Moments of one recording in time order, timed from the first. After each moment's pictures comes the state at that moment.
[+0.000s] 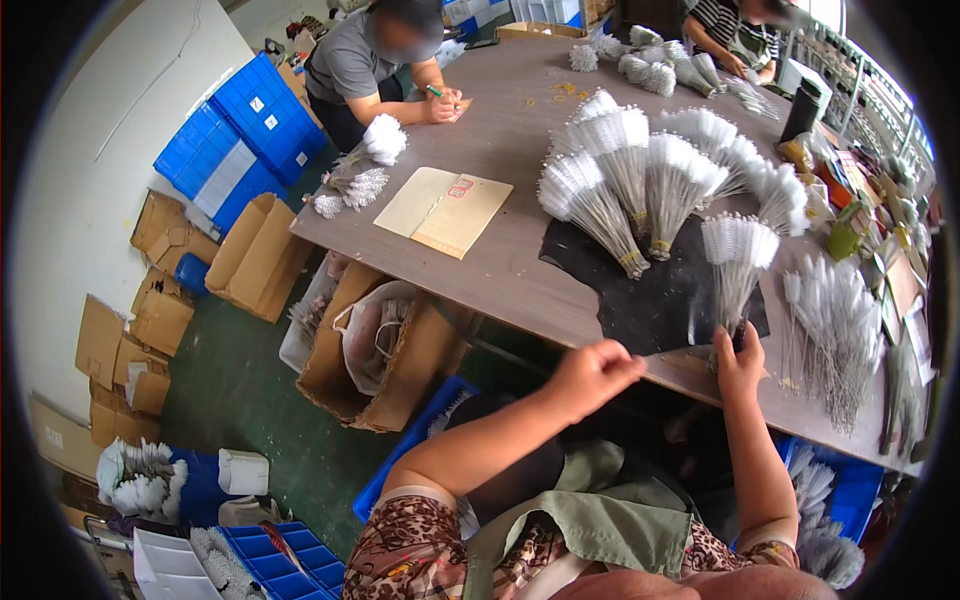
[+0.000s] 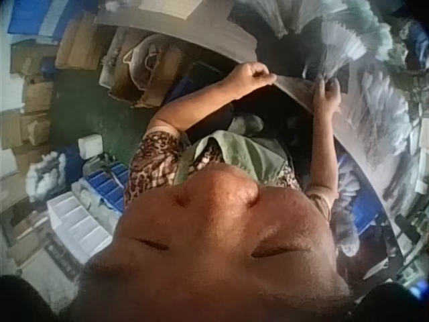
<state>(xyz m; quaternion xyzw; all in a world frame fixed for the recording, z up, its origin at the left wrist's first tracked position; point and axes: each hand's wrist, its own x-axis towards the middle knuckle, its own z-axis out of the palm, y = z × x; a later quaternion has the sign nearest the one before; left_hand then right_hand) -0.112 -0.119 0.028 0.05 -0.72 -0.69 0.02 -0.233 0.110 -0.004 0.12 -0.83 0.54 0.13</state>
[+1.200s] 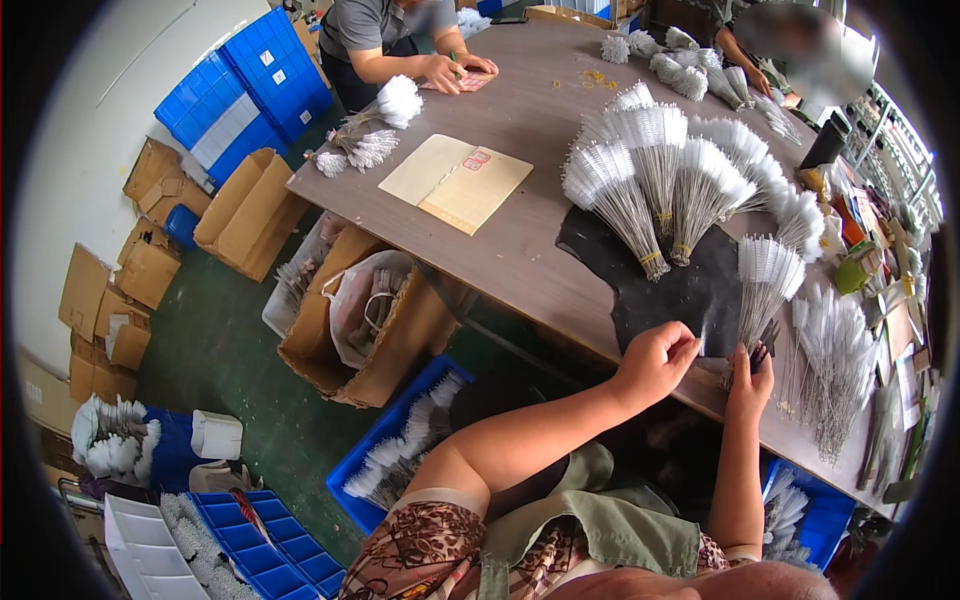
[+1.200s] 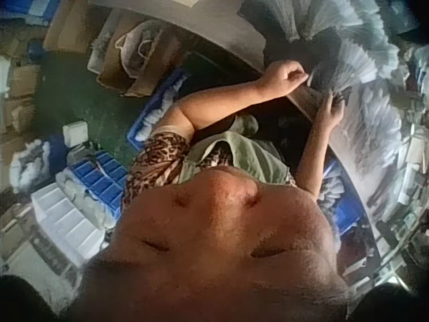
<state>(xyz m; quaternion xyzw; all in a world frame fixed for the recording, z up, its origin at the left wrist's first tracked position) -0.167 -0.073 0.013 -0.02 -0.72 -0.66 0.23 -0.235 0.114 -0.018 0.08 -0.76 0.64 0.11</state>
